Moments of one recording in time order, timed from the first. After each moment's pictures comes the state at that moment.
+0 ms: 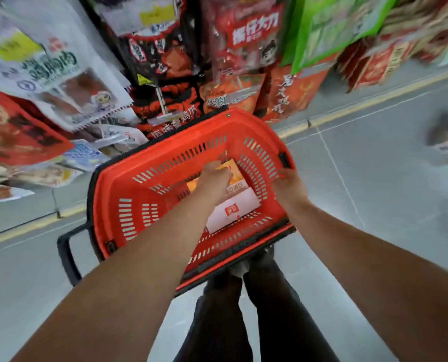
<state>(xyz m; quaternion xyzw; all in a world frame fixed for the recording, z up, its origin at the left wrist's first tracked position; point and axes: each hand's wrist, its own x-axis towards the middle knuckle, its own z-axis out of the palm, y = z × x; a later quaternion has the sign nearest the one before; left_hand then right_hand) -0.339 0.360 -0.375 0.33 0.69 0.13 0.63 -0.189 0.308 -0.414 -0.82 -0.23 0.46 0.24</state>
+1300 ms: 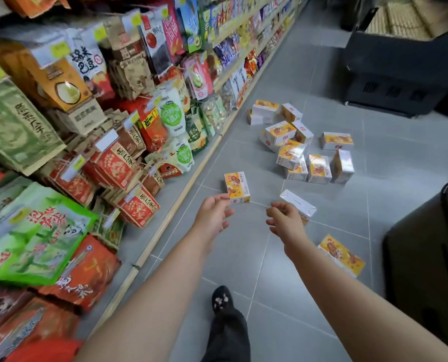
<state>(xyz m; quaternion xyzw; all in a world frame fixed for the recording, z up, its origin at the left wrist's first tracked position) 0.231 0.127 -0.109 0.58 0.36 0.04 0.73 0.303 -0.013 -0.149 -0.73 0.08 0.21 0.65</state>
